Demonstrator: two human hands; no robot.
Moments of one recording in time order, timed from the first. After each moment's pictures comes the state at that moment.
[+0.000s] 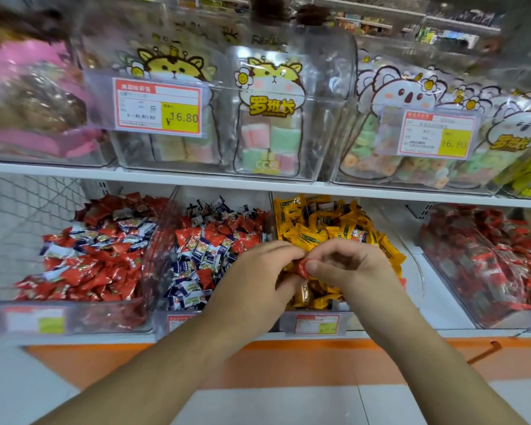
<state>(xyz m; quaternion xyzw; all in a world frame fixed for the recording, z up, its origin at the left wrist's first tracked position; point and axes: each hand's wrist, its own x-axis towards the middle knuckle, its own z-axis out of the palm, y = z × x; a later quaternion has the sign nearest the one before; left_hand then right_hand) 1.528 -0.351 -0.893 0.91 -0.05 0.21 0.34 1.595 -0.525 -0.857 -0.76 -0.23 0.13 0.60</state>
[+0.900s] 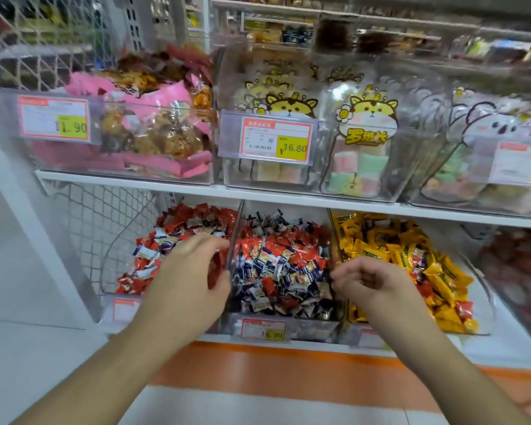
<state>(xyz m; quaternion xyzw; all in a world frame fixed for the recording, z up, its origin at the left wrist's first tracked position) 1.415 -0.208 -0.866 0.94 0.19 0.20 0.20 1.559 -0.460 -0.862 -0.81 -0.24 0.11 0.53</state>
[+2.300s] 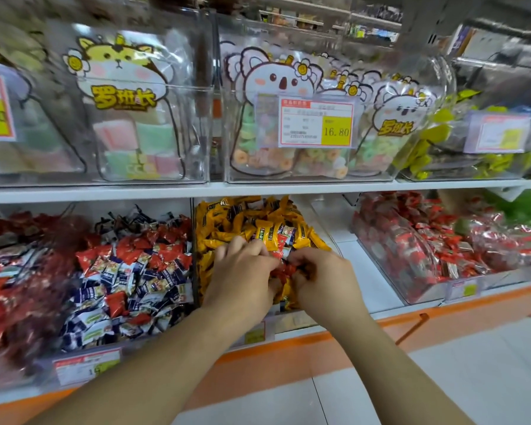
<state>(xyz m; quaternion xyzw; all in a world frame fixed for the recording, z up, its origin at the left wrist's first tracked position) 1.609 -0.428 -0.915 0.98 -0.03 0.13 0.16 1.653 -0.589 -0.915 -0.93 -0.18 -0.09 0.31</state>
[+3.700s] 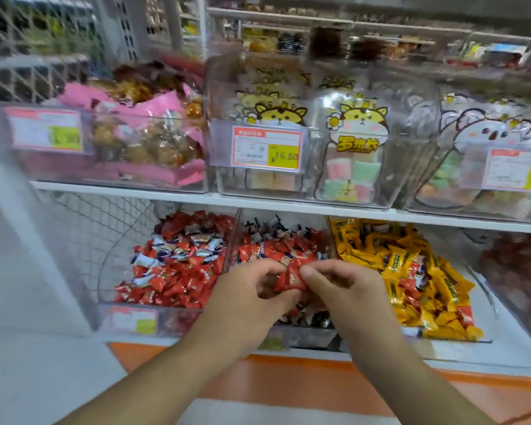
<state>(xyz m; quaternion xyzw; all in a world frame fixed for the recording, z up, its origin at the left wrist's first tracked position) 1.451 -0.280 -0.857 0.83 0.12 0.14 0.53 1.542 -0.428 -0.861 -0.76 -0.17 0.08 0.62</state>
